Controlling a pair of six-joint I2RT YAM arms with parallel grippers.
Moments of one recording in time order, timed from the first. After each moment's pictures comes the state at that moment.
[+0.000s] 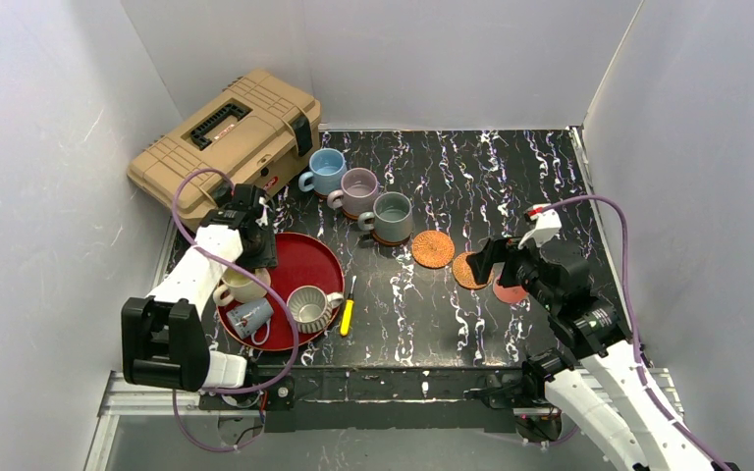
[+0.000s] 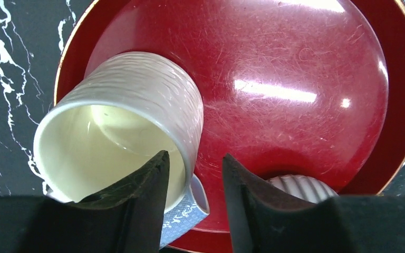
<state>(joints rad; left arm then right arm) -0.13 1.36 0.98 -0.87 -0.15 -0.27 0.47 0.54 0.65 -0.50 0.01 0.33</state>
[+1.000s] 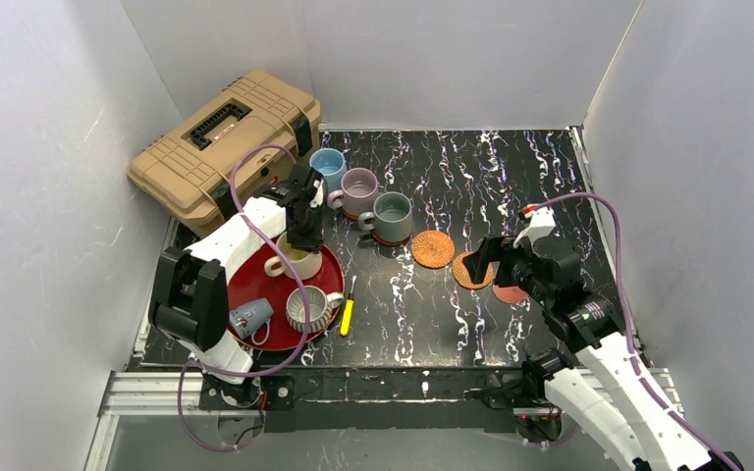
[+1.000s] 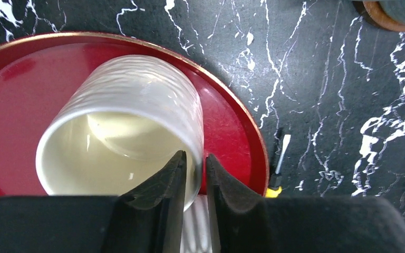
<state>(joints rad) -0.39 1.62 1.21 -0.79 -0.04 -0.29 0.47 0.59 0.64 -0.49 0.00 0.37</state>
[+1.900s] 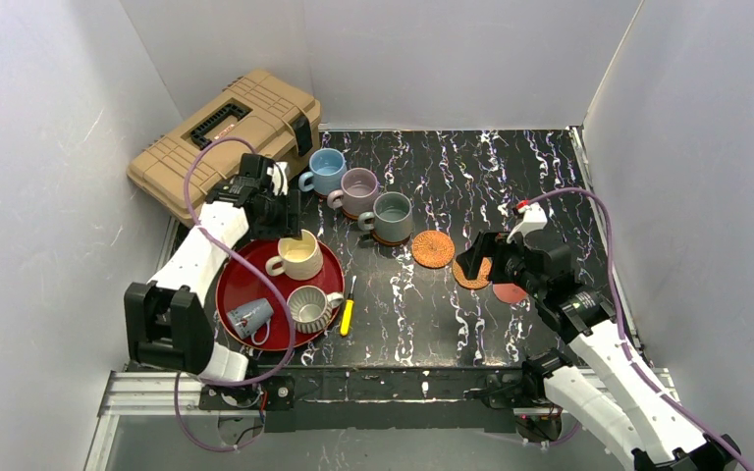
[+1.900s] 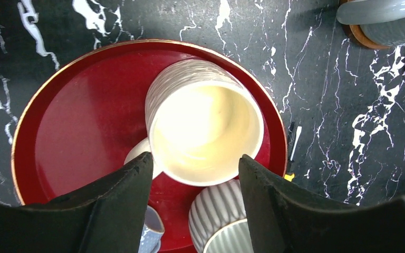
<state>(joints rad) -0.19 1.43 1.20 -0.84 0.08 -0.17 0.47 0.66 0.64 -0.45 -0.03 0.42</state>
